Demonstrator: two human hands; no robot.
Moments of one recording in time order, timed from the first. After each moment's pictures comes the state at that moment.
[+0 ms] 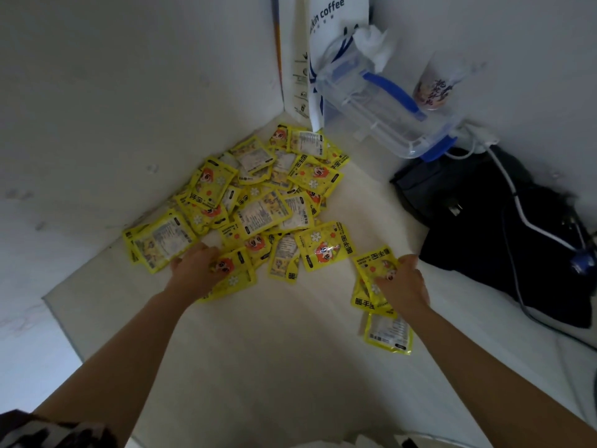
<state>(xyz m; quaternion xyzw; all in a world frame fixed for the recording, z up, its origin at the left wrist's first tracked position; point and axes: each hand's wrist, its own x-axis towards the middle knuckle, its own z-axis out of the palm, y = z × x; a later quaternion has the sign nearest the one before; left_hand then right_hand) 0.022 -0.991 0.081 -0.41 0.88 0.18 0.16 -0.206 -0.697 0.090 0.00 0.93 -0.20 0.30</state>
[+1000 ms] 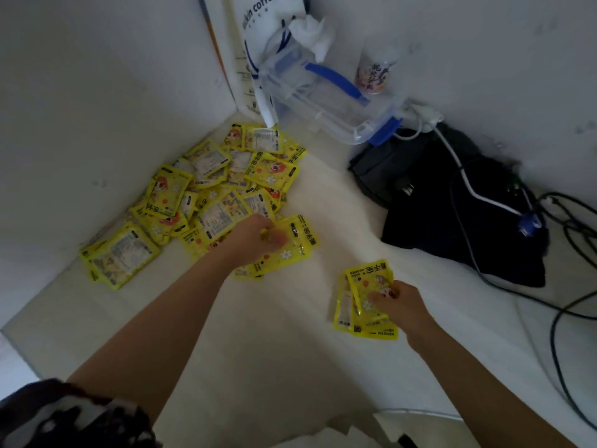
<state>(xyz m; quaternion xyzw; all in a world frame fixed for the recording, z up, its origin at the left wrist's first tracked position) -0.122 -0.914 0.111 -0.27 0.89 0.33 0.15 -0.192 -0.611 0.093 0.10 0.83 -0.38 0.39</state>
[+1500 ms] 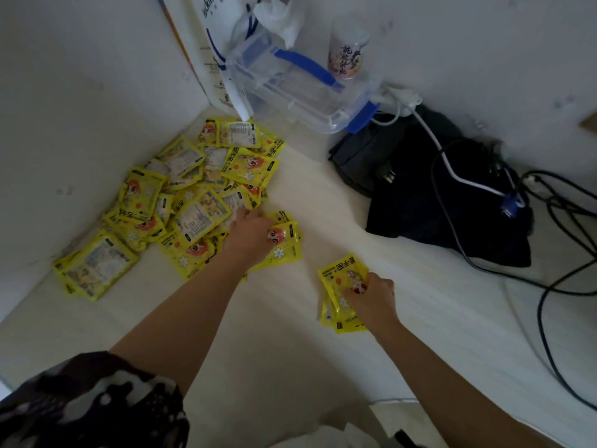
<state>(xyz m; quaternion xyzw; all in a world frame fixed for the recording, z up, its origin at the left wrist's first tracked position) -0.150 -0.886 0.082 -0.21 0.95 0.16 0.16 -0.176 -0.631 0.077 0.04 0.91 -0.24 0.34</state>
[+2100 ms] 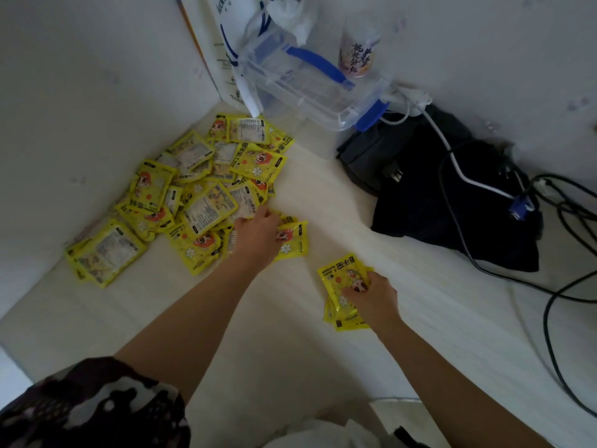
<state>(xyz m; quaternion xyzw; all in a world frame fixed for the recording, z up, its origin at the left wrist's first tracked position) -0.140 -0.864 0.087 -0.25 0.95 0.15 0.09 -0.174 -0.631 0.083 0.01 0.90 -0.28 0.33</state>
